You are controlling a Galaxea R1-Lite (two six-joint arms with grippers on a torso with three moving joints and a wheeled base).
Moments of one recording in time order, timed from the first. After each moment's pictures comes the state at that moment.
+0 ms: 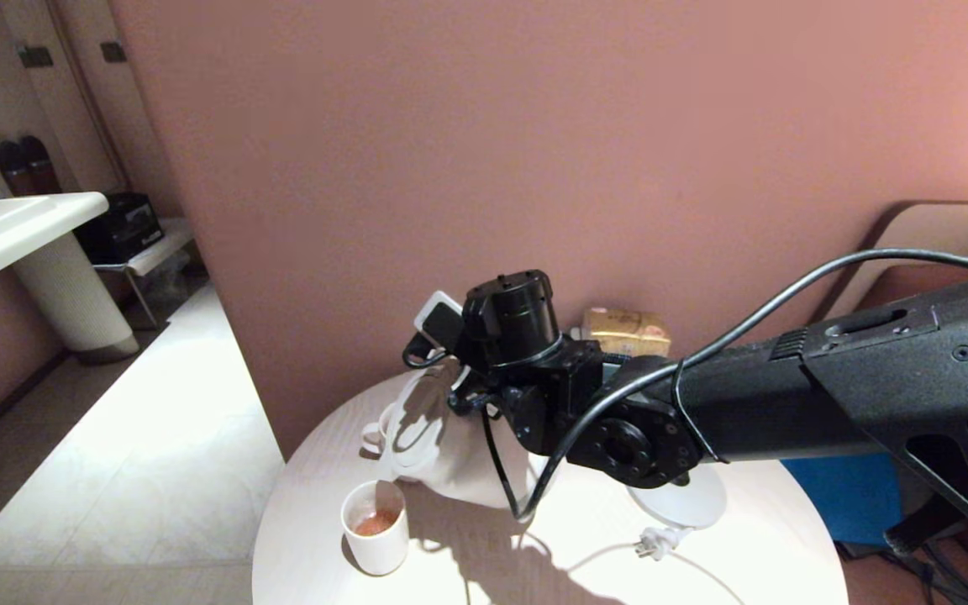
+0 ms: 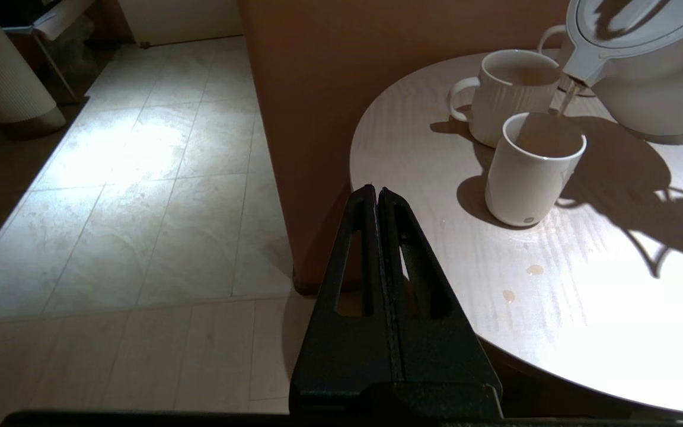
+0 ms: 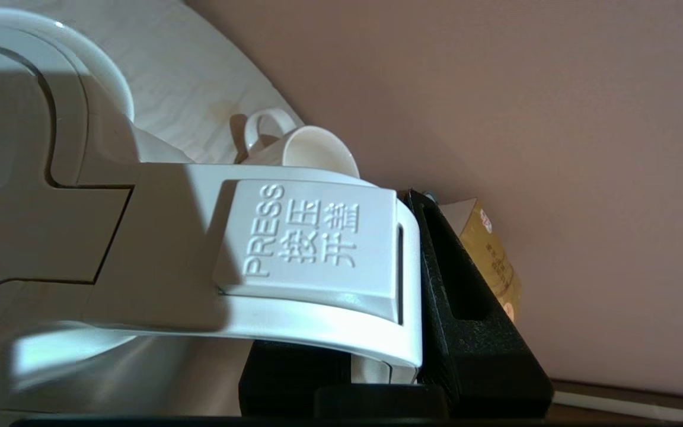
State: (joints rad) left arm -0.01 0.00 -0.03 0.07 -0.02 0.02; right arm 0.82 2.14 -1.45 -0.33 -0.64 -0.59
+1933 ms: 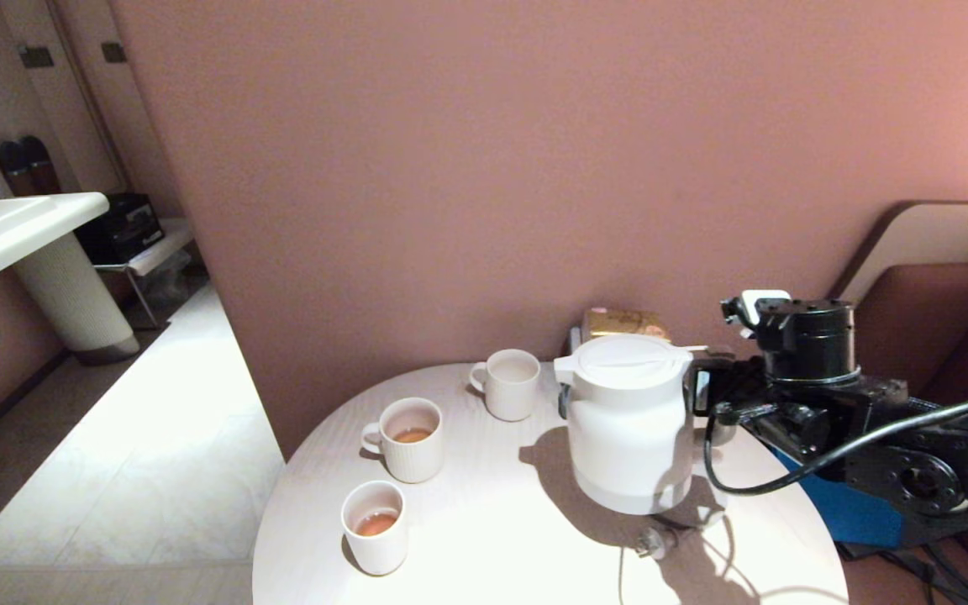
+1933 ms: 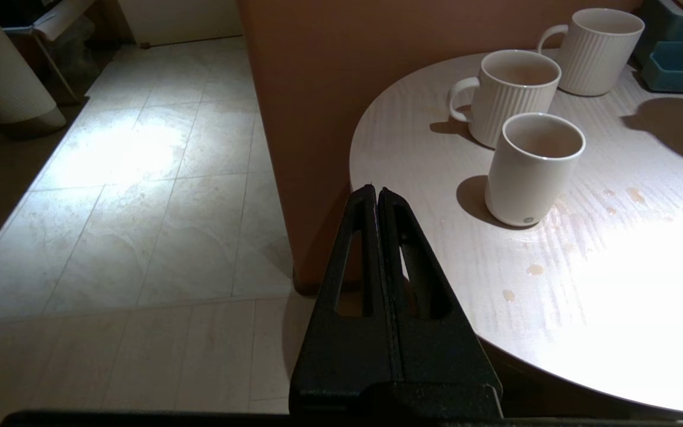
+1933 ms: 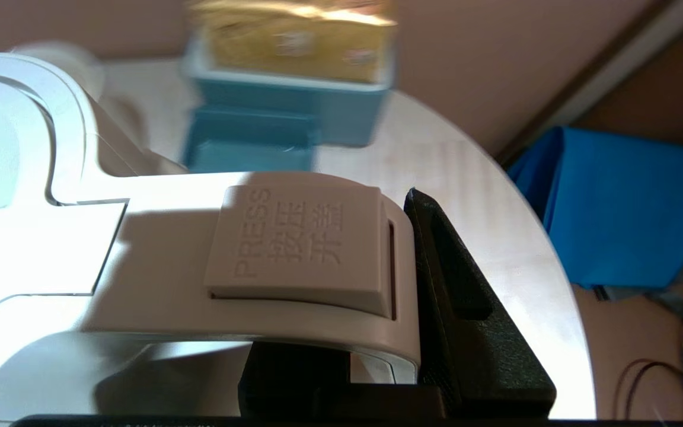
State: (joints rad) left arm -0.01 0.00 -0.03 0.07 -0.02 0.02; right arm 0.31 1.79 -0.72 -0.65 -0.43 0.18
